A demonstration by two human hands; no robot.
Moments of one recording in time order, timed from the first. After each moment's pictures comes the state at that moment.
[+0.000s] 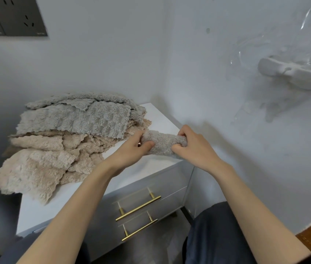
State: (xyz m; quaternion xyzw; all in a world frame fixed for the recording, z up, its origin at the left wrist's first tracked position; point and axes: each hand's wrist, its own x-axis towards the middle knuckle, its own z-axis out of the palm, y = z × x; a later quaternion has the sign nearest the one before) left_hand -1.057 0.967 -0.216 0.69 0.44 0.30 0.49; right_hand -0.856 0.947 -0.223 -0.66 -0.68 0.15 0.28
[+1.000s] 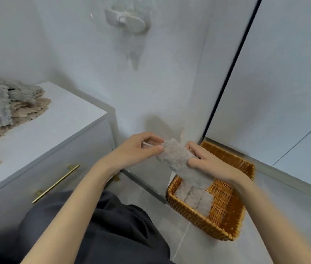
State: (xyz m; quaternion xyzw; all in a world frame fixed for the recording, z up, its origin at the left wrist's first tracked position) left_hand -0.896 0.811 -0.227 0.81 0.25 0.09 0.52; right_hand -0.709 0.668 -0.263 -0.68 -0.53 0.38 0.34
